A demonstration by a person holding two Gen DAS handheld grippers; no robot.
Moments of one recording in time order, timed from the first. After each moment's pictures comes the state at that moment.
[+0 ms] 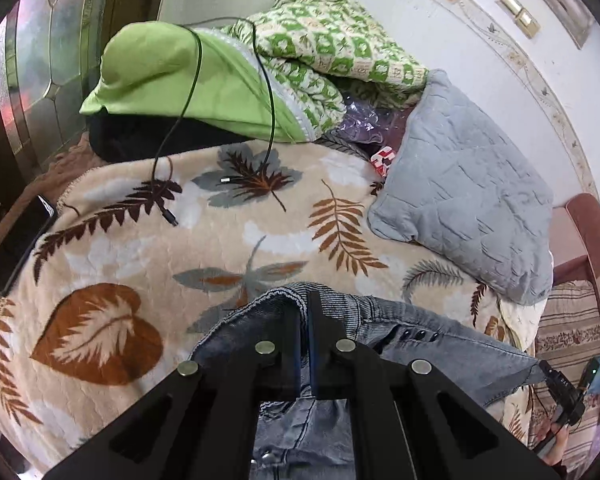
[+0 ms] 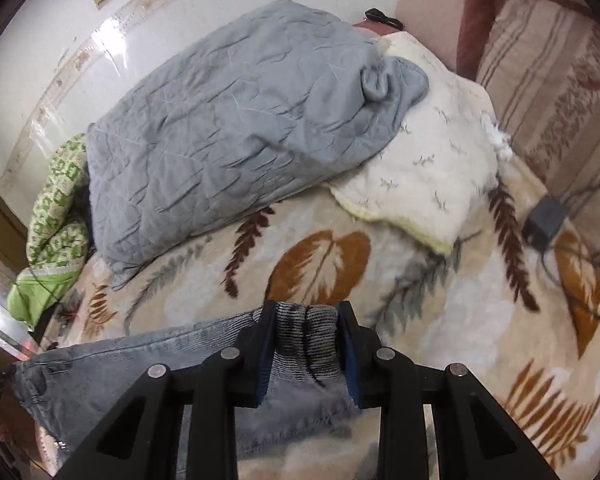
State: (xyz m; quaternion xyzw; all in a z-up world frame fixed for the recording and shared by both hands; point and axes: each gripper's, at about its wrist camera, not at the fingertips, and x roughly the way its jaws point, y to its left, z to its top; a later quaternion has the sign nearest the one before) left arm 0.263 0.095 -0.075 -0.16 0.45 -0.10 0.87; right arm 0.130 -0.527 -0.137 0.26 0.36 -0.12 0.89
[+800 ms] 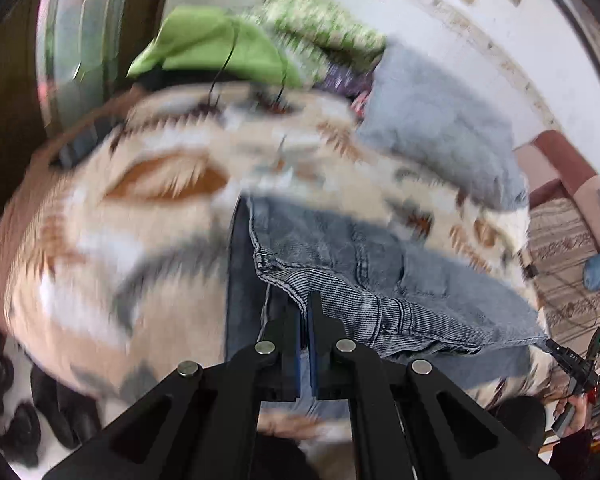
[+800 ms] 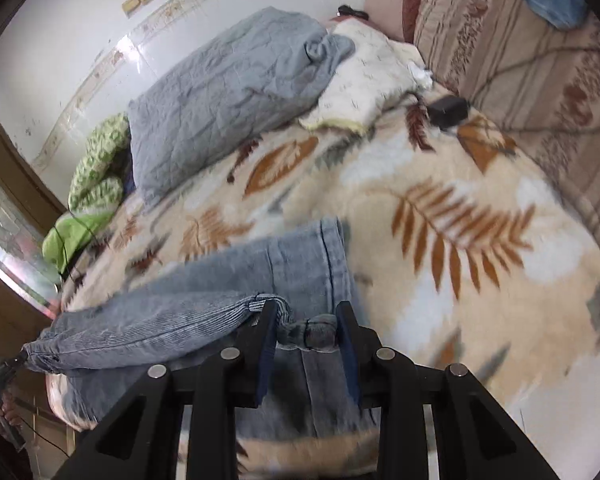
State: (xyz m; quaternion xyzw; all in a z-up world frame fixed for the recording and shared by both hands) left arm 0.041 0.155 -0.144 -0.12 0.45 -0.13 0.87; right arm -0.110 -0.486 -0.195 0.27 0.38 -0.09 0.88
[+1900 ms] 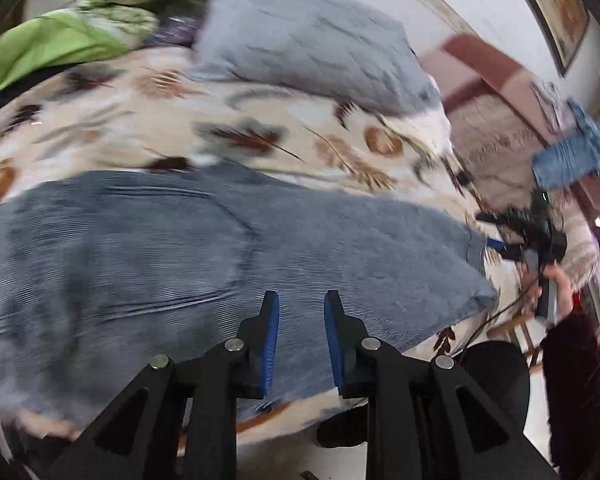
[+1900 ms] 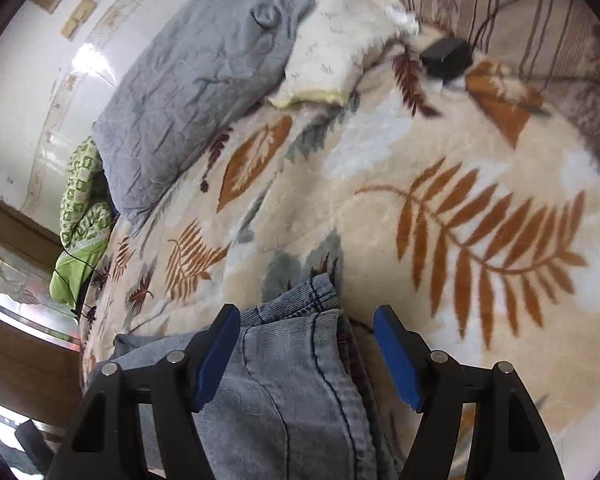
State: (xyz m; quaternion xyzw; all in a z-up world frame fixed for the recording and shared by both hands) left arm 0.026 -0.072 -0.173 -0.03 0.48 -0.31 0.82; right arm -0.025 -0.555 -0.234 0.39 0.43 -0.07 0.81
